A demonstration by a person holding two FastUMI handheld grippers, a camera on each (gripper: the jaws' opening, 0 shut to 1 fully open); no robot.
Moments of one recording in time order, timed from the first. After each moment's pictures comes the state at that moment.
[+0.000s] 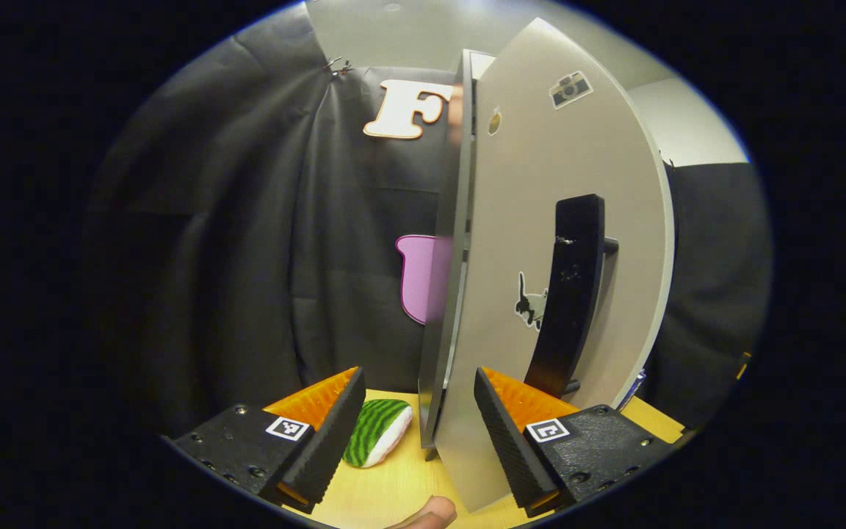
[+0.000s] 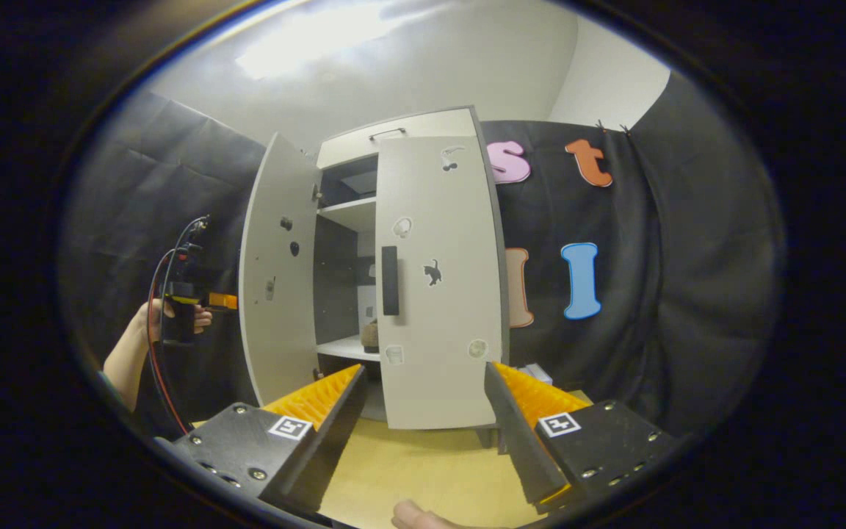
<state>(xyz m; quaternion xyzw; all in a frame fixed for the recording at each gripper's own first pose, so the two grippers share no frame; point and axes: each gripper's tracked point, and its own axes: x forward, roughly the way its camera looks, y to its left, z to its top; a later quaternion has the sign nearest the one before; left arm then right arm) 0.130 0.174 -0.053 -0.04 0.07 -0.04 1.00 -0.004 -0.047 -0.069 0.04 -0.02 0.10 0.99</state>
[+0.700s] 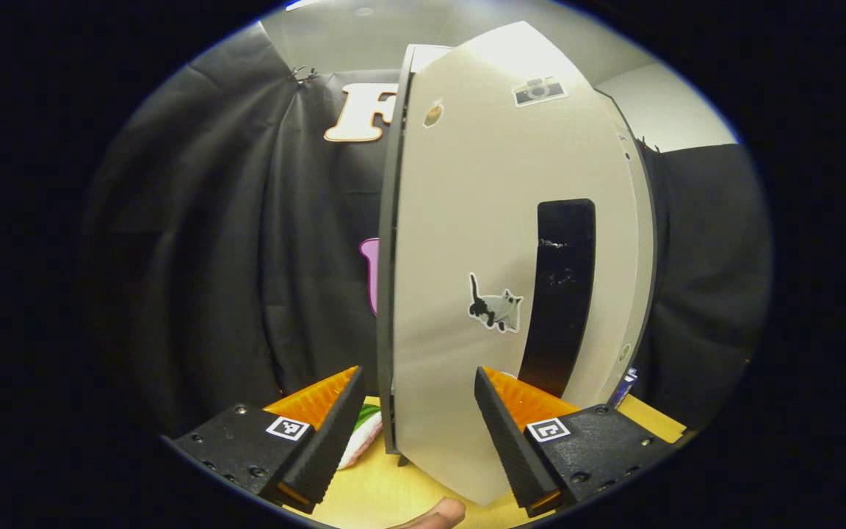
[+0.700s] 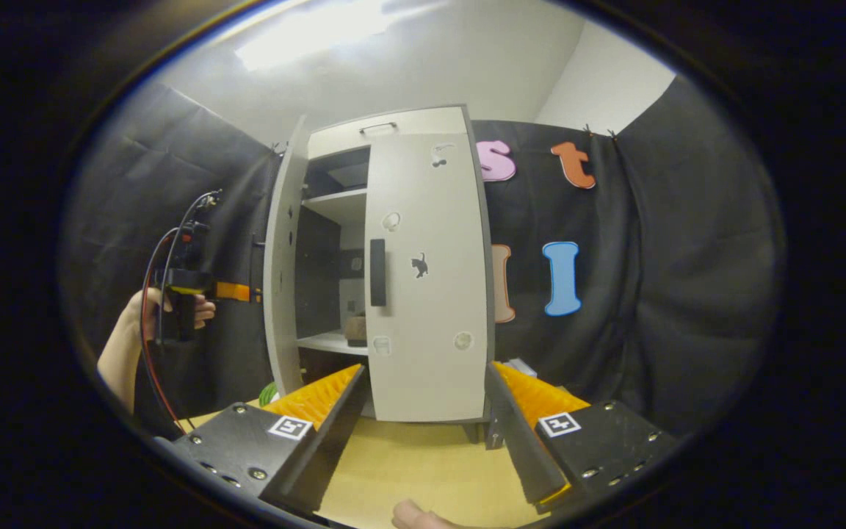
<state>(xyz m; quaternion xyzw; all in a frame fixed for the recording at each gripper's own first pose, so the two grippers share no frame) 0.143 0.073 -0.053 -0.03 0.07 -0.06 1.00 0.002 -0.042 -0.077 0.04 -0.02 0.03 1.00</state>
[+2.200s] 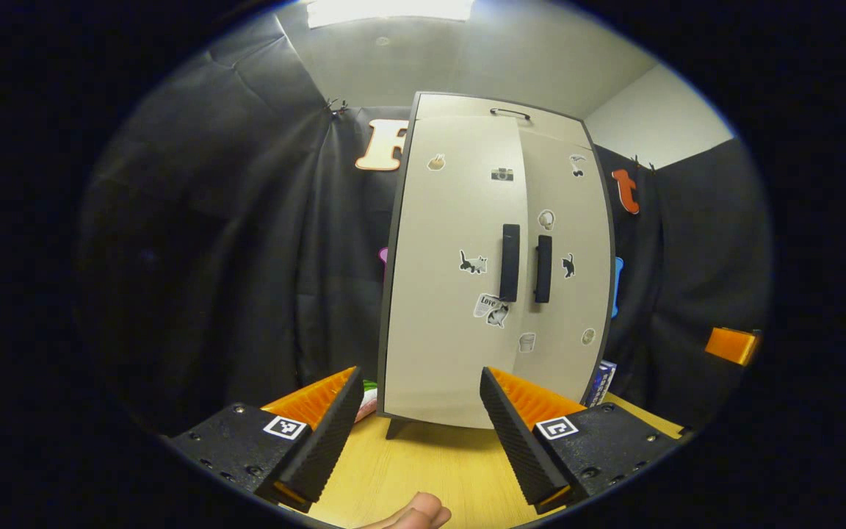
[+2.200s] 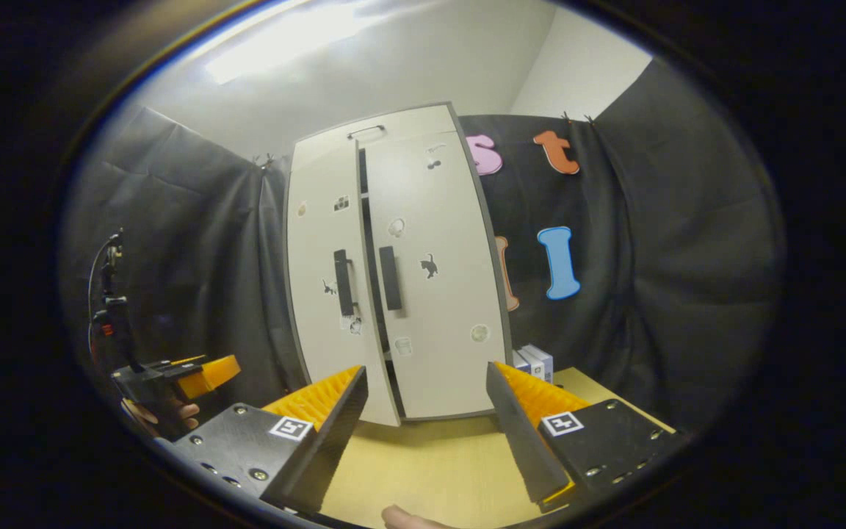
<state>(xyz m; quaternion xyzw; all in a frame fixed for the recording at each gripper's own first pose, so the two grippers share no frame) -0.023 0.049 -0.098 -0.04 0.00 0.00 1.00 -0.022 -0.003 -0.071 0.08 -0.02 0.02 1.00</state>
